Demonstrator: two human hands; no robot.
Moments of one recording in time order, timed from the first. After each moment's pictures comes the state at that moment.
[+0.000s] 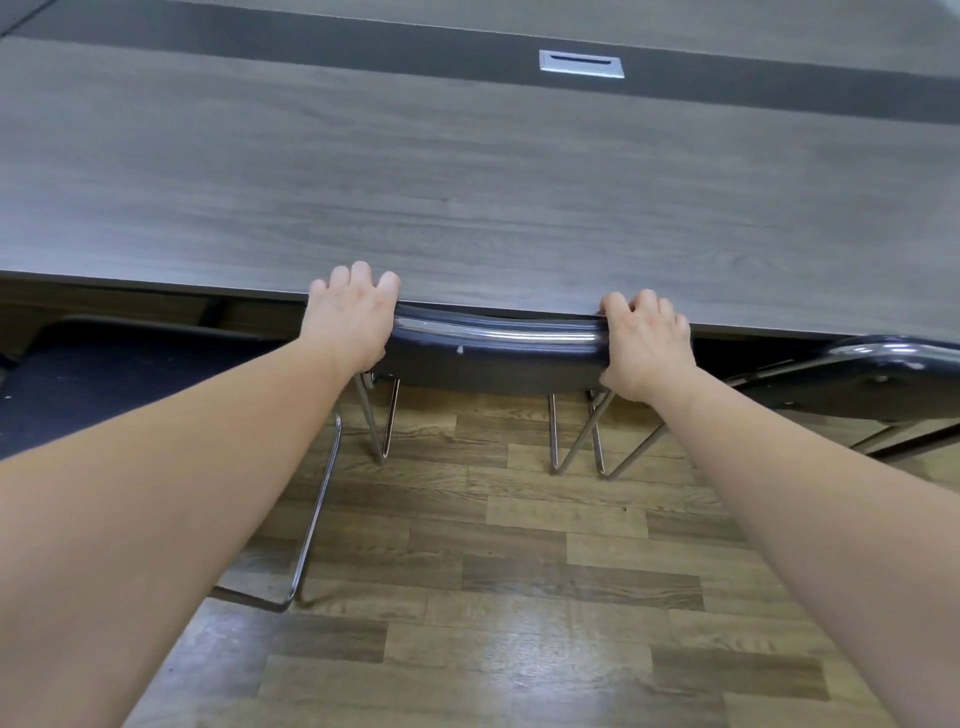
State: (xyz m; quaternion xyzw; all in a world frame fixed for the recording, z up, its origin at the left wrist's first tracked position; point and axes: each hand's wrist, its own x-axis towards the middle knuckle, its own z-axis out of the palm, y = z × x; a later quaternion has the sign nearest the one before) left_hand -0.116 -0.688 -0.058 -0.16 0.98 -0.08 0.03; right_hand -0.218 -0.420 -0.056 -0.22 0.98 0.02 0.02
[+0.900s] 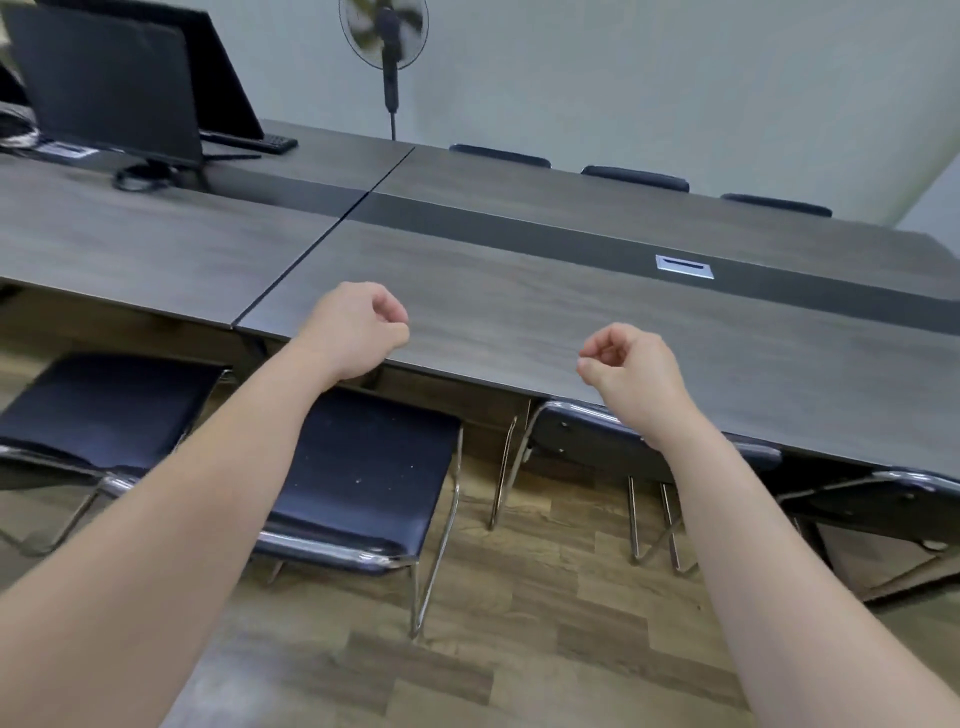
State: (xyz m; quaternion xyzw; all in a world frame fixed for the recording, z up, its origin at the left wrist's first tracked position) left_hand 0.199 -0.863 0.228 -0.30 0.88 0.33 -0.15; right_hand 0.075 -0.630 0.215 -0.24 0.88 -0.42 0.05
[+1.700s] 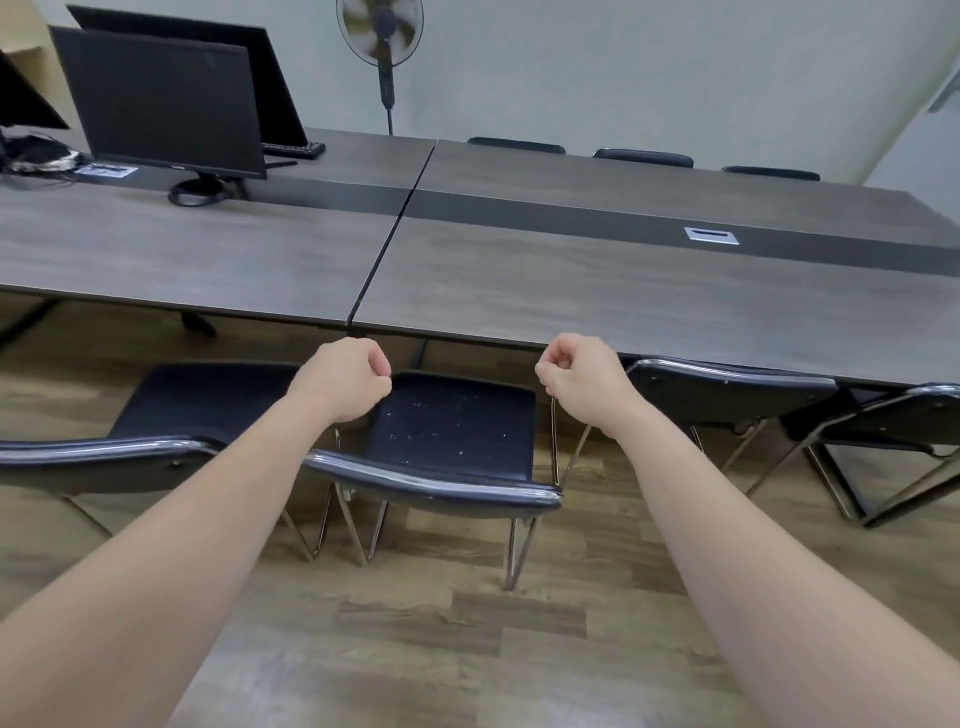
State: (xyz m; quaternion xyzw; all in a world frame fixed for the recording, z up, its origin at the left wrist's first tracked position) left_hand 0.413 -1.049 0.206 -0.29 0.93 0.24 -0.01; right_hand 0.293 -0.820 0.213 -0.22 0.90 -0.36 0.10
